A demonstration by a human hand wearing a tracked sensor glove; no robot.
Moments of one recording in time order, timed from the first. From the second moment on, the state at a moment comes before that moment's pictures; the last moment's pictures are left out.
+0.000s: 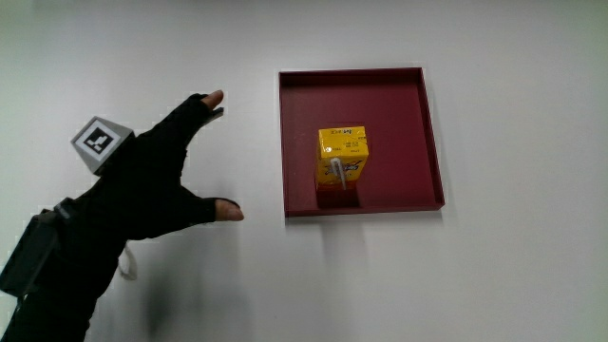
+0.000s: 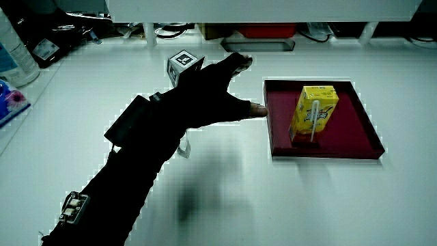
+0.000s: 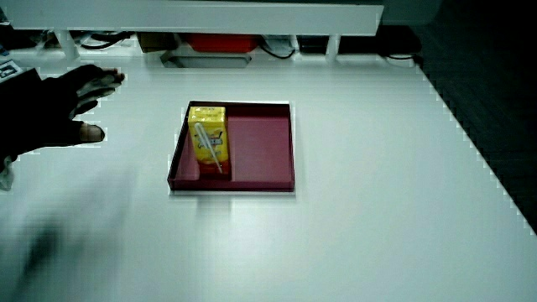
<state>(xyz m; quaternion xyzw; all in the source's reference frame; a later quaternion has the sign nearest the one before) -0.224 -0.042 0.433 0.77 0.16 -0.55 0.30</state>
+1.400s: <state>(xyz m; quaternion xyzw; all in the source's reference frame) -0.105 -0.061 0.506 0.71 0.15 -0.59 0.35</state>
